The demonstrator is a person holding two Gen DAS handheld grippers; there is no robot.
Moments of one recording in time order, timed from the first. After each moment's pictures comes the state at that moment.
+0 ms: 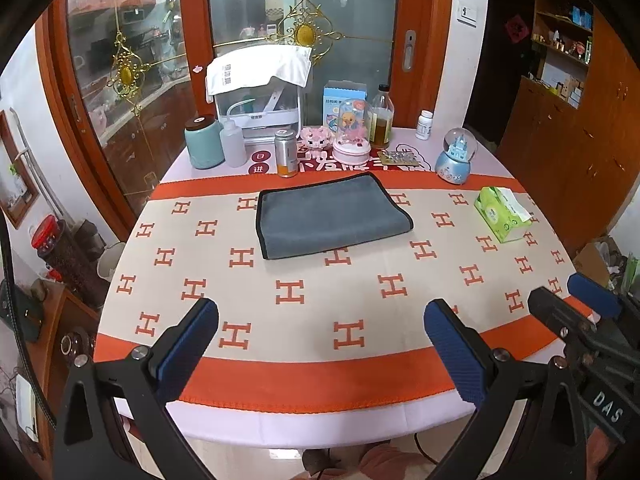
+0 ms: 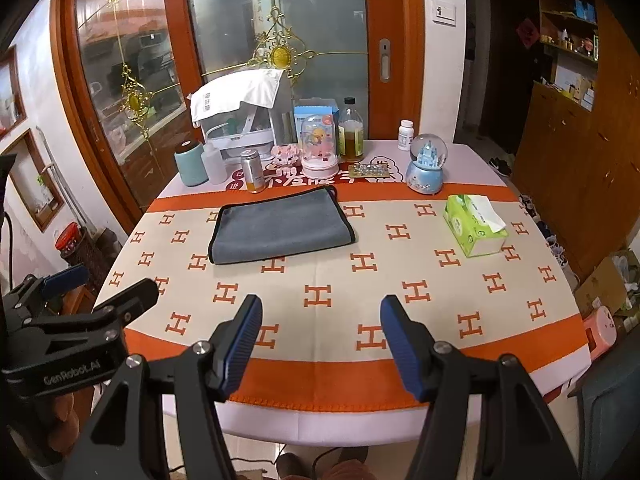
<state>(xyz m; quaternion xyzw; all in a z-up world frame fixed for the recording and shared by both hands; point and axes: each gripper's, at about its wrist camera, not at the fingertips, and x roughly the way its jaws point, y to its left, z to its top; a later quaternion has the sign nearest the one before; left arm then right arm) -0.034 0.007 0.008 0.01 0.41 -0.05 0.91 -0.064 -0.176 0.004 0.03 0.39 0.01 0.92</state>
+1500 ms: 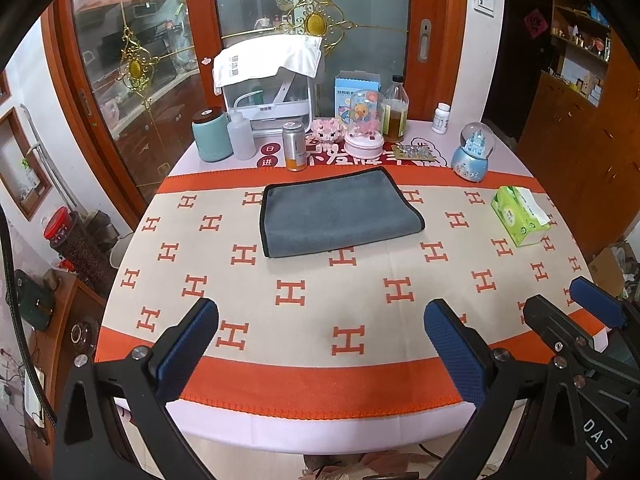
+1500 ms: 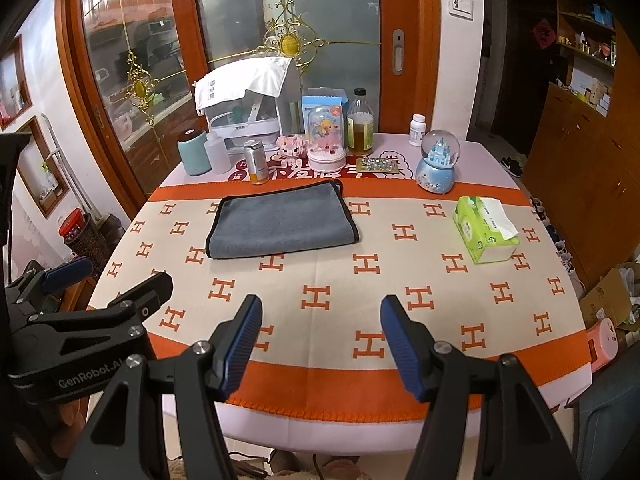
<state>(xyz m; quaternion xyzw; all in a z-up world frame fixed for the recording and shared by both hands) -0.016 -0.013 0.000 0.02 0.43 -0.02 0.90 -0.039 -0.185 -0.001 0.02 0.41 0.03 0.91</state>
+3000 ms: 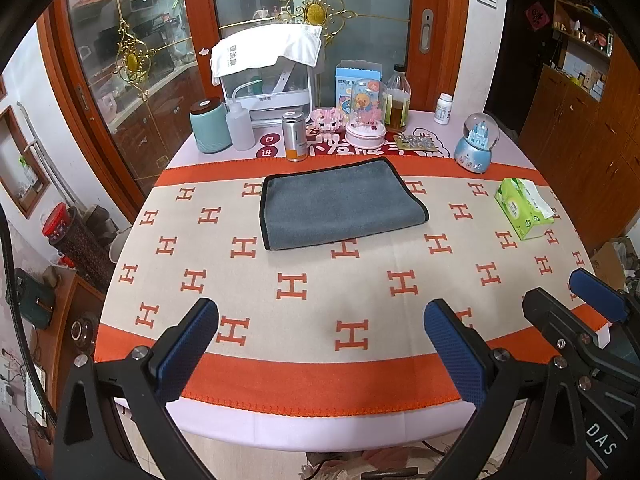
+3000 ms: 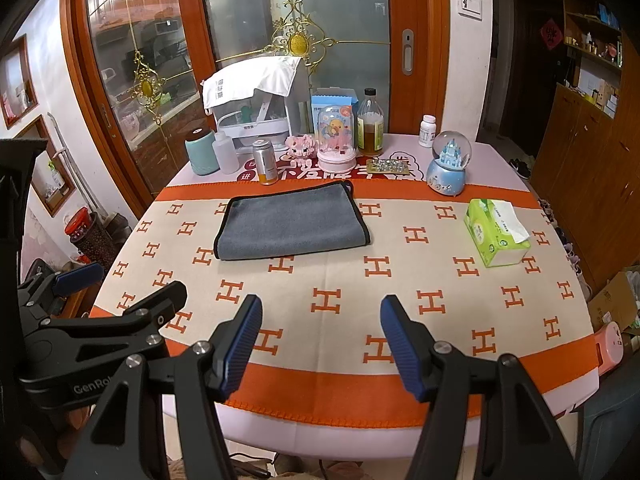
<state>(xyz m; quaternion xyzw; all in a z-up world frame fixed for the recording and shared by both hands) -0.022 -0.007 -0.010 0.02 0.44 -0.02 0.90 -0.034 -0.178 -0.004 0.02 0.41 0.05 0.91</state>
